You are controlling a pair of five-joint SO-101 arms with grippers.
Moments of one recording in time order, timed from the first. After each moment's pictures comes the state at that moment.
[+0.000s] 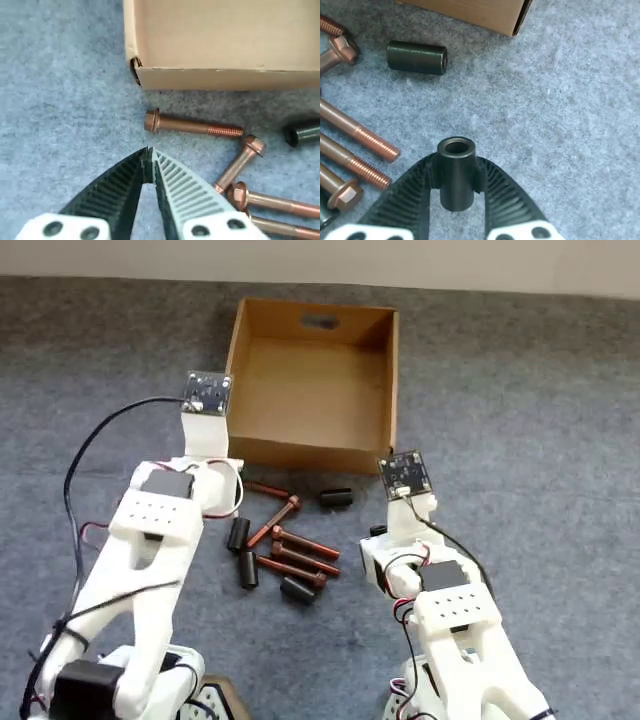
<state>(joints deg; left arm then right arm) 2.5 -24.8 46.5 46.9 4.2 -15.1 -48.2 75.6 36.8 2.6</state>
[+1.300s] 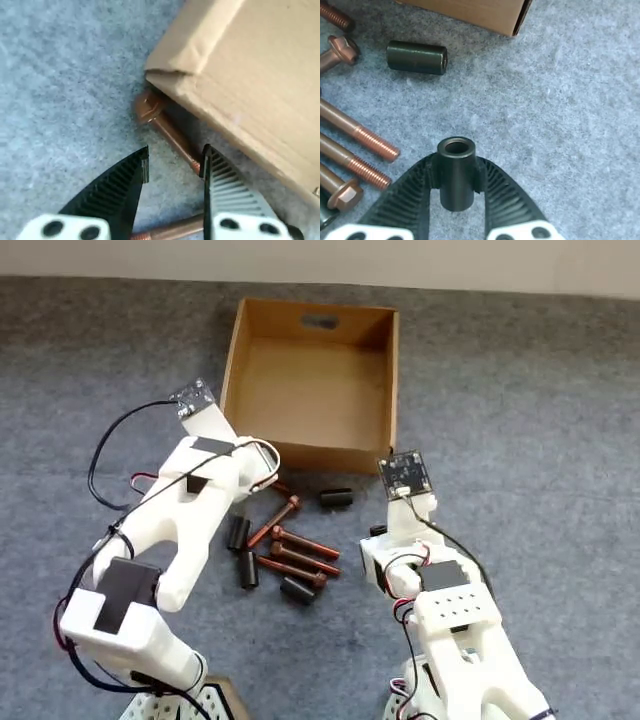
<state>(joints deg) 5.0 6.2 30.0 43.6 45.7 -15.1 -48.2 75.6 36.8 2.6</state>
